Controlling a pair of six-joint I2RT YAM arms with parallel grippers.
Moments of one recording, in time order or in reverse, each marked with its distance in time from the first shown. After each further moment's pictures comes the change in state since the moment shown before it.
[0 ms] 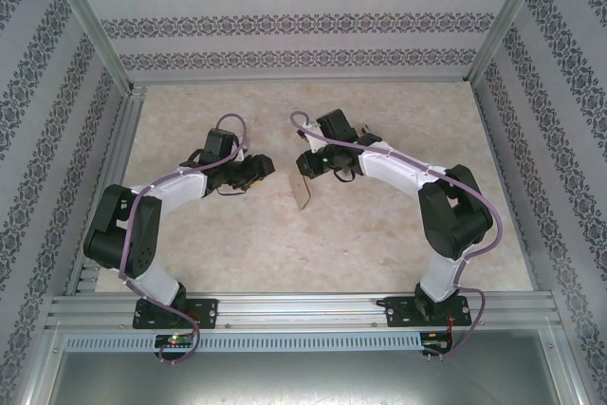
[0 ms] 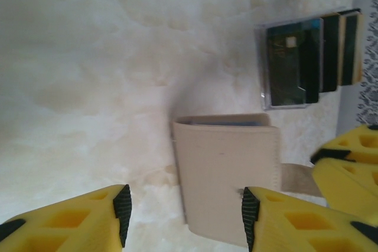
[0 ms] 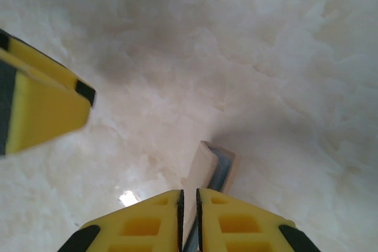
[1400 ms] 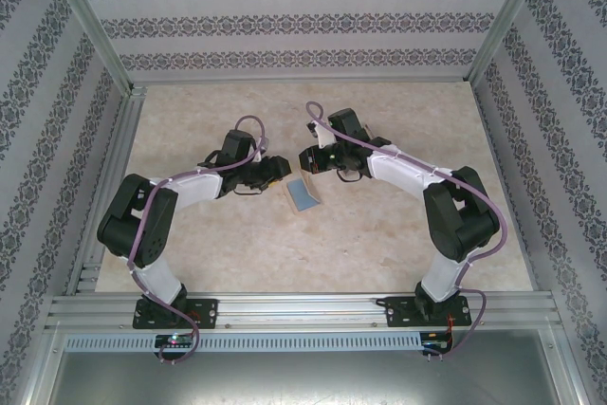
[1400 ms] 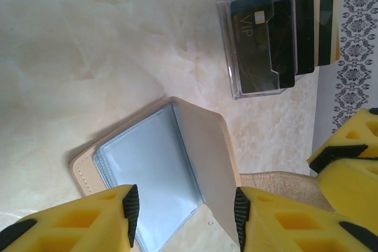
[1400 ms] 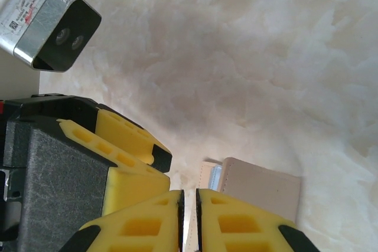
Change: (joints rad) left arm -0.089 0.100 0.030 0.127 0.025 -0.069; right arm -0.056 -0.034 -0.086 0.145 -0.120 0.156
